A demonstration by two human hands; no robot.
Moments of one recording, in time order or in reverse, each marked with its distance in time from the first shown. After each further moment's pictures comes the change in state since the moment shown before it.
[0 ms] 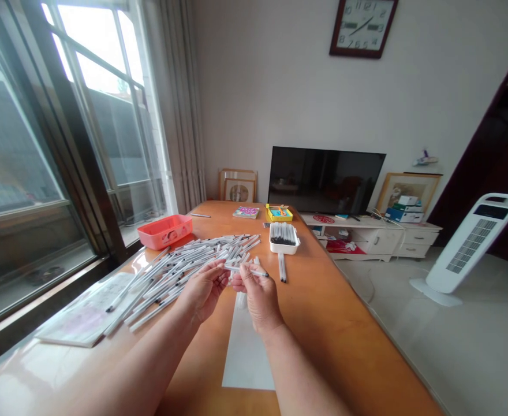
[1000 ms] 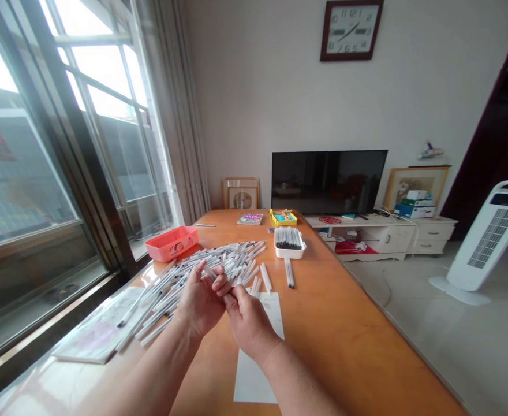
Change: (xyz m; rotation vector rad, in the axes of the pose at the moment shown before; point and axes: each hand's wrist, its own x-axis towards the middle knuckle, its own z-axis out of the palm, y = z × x) left_hand -0.024 0.033 0.013 -0.248 -0.225 -0.185; right_hand -0.022 0.009 0.015 -0.439 -0.291 -0.250
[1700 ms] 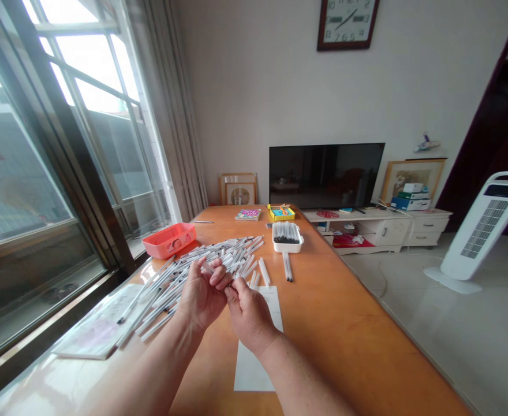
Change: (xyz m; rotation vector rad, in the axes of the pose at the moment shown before) left_hand 0.004 -0.006 0.004 -0.059 -0.057 0.059; right_hand -0.001 -0.004 -0.004 -0.070 0.072 -0.037
